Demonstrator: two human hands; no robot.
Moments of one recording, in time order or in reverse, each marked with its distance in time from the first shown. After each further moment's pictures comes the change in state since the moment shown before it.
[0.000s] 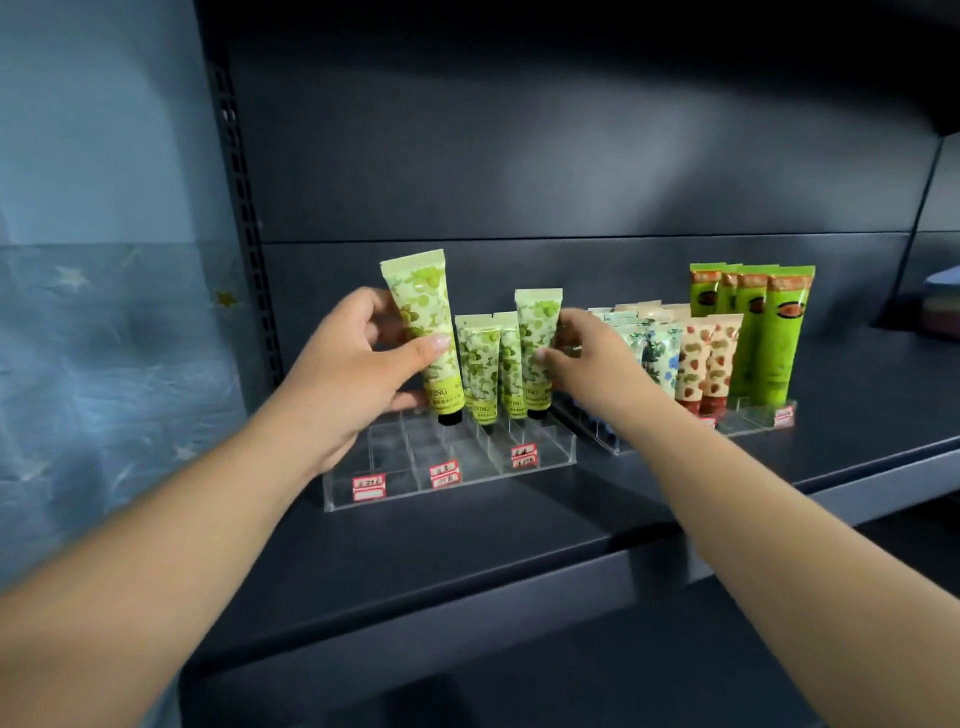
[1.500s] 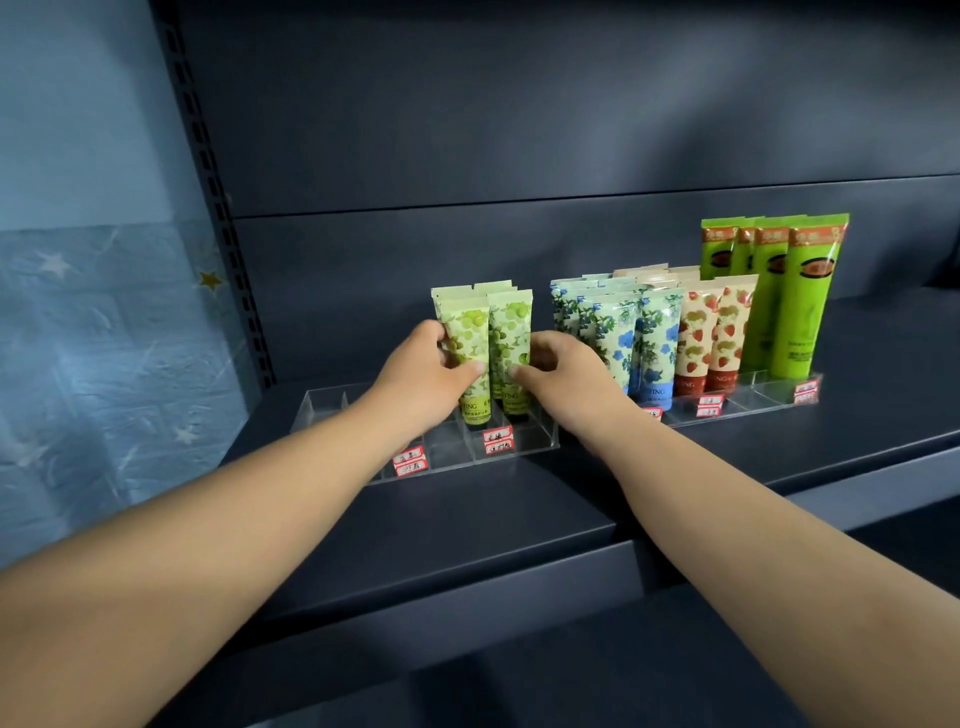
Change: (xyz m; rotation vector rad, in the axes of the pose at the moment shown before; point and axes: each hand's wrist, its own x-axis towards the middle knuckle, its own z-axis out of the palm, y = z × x) left_hand 0.037 -0.053 0.064 0.534 -0.034 -0.153; right_hand 0.004 0.044 0.022 0.147 -0.119 0.114
